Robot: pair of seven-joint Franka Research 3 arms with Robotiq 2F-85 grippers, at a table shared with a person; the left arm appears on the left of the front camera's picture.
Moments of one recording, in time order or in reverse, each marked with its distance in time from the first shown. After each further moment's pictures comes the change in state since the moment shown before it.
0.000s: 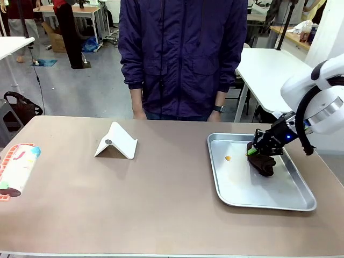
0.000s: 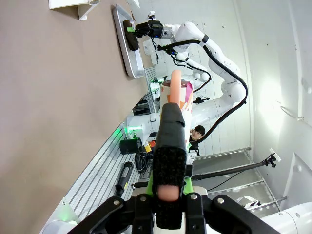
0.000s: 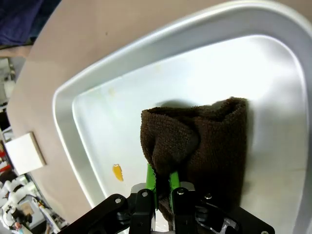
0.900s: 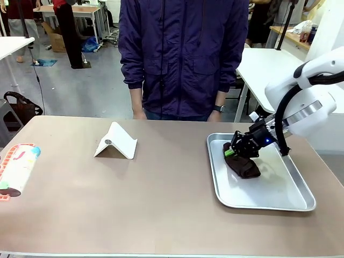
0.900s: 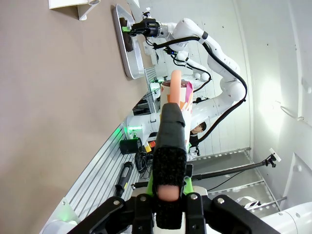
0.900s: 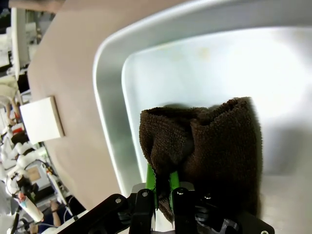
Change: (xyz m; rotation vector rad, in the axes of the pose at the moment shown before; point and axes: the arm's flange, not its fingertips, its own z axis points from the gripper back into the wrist) left arm 0.000 0.000 0.000 0.000 0.000 0.000; right arm -0.025 0.045 -0.050 0.158 0.106 0.122
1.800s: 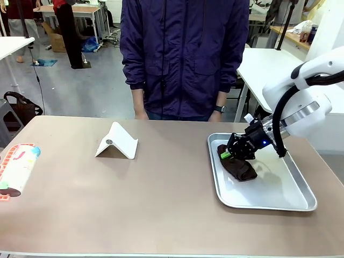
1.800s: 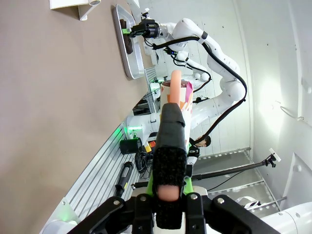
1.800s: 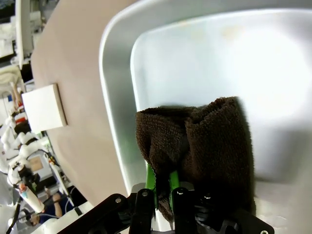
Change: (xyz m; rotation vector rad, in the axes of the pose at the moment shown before) left arm 0.000 0.000 0.000 0.000 0.000 0.000; right arm -0.003 -0.003 -0.002 0.026 0.036 0.009
